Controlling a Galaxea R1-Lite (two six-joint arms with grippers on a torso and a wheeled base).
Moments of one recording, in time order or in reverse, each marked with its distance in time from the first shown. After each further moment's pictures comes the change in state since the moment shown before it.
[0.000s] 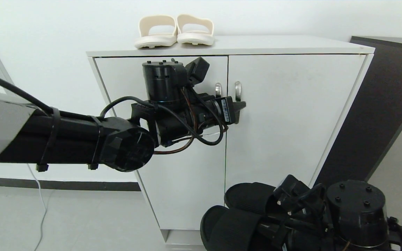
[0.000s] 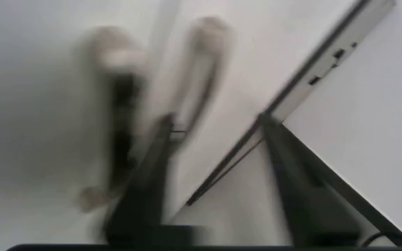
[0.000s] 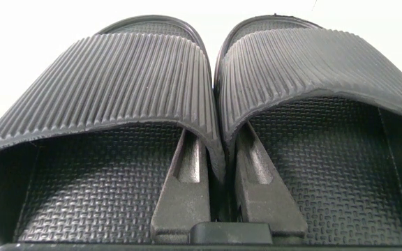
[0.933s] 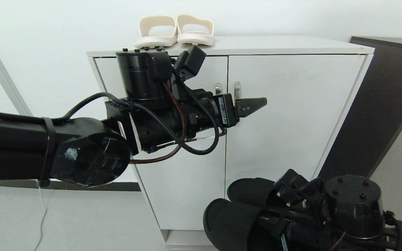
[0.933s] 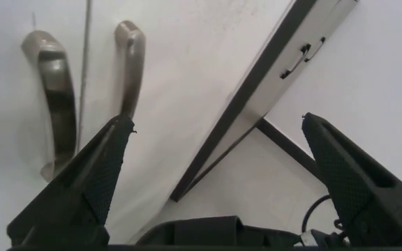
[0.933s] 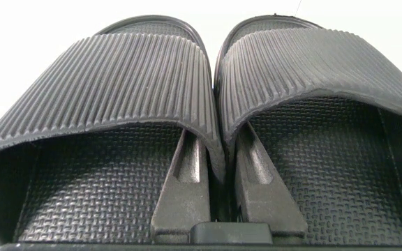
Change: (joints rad) left arm -0.039 -0.125 0.100 -0.001 -0.025 0.007; right arm -0.033 0.013 -0.023 0.000 -0.011 0.003
